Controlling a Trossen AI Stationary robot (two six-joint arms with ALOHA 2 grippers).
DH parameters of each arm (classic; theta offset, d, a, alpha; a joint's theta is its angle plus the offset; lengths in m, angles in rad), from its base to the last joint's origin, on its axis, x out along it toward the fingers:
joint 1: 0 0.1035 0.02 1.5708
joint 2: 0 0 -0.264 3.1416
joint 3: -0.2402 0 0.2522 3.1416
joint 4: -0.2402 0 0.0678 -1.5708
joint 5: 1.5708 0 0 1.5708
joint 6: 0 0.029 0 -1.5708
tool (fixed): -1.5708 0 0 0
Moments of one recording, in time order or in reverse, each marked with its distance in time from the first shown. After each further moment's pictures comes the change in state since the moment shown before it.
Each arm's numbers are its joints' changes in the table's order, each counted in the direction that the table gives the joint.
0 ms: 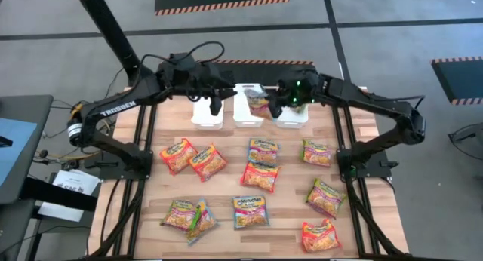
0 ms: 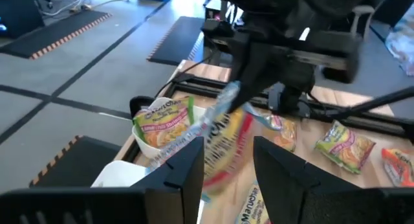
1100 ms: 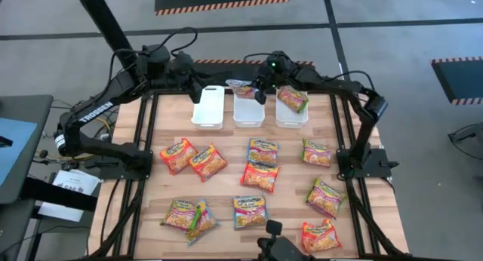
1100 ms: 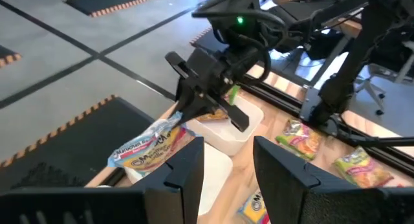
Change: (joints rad) left arm 0.123 0.164 0.000 -0.217 0.079 -0.159; right arm -0.277 -0.466 -0.020 0.455 0.316 -0.604
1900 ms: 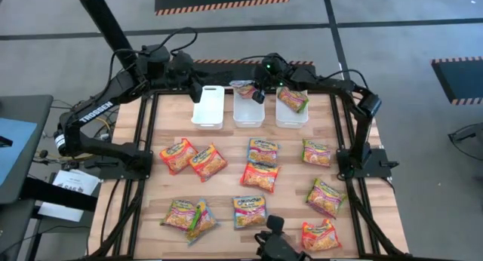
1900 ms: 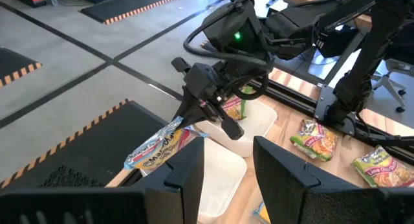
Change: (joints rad) left arm 0.000 0.000 0.000 -0.002 0.034 0.044; right arm 0.009 -0.058 -0.037 -0.051 -0.203 -0.070
